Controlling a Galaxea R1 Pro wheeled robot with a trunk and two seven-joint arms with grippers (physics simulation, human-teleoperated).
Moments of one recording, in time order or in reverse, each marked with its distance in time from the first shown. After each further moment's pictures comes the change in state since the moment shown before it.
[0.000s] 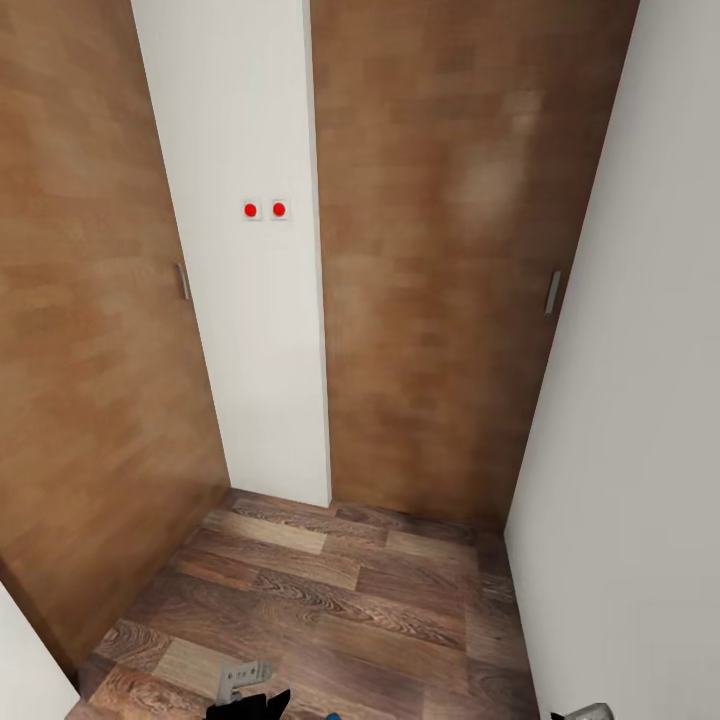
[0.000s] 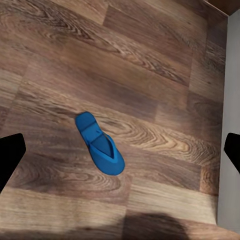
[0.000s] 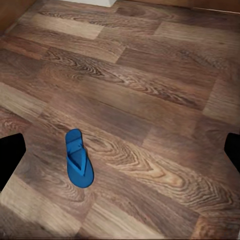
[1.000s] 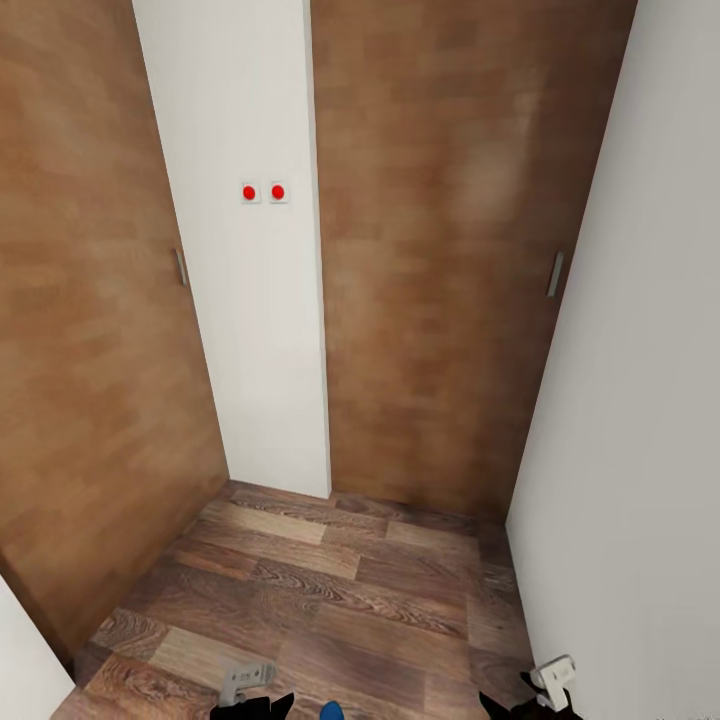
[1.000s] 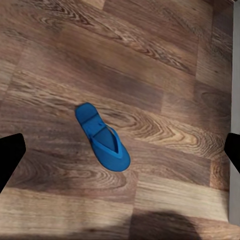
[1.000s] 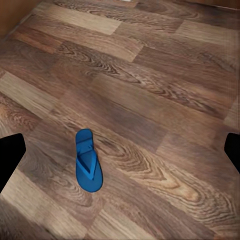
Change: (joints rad) left arm 0.000 -0.001 -0.022 0.004 -0.001 -0.001 -0.003; right arm 0.000 0.049 -0.007 -0.254 0.097 0.243 -0.002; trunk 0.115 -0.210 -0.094
